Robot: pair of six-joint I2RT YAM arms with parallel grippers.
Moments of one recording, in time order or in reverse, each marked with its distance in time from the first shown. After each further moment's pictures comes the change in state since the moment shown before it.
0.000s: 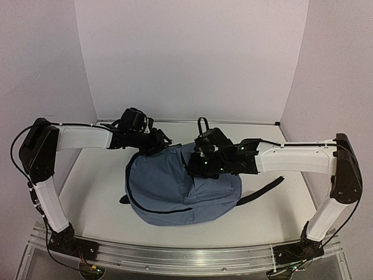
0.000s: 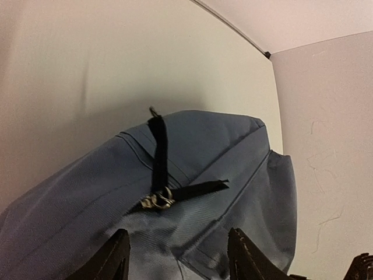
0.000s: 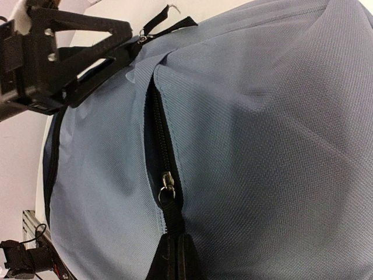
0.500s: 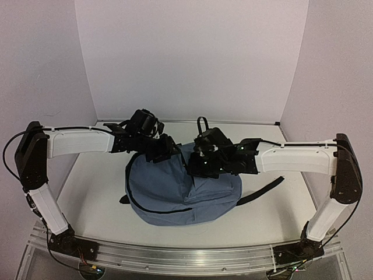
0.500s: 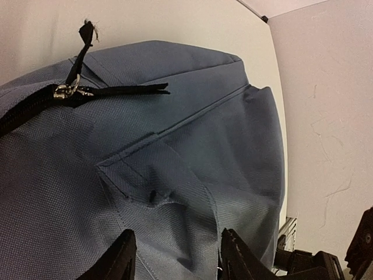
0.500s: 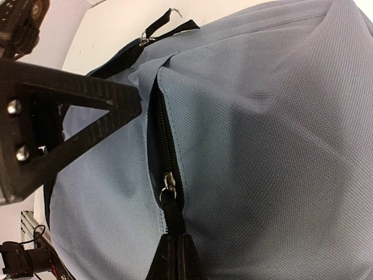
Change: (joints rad) left arm -0.168 -0.086 0.030 -0.183 -0.088 -0.027; right arm 0.005 0.000 0.006 -0.004 0.017 -0.009
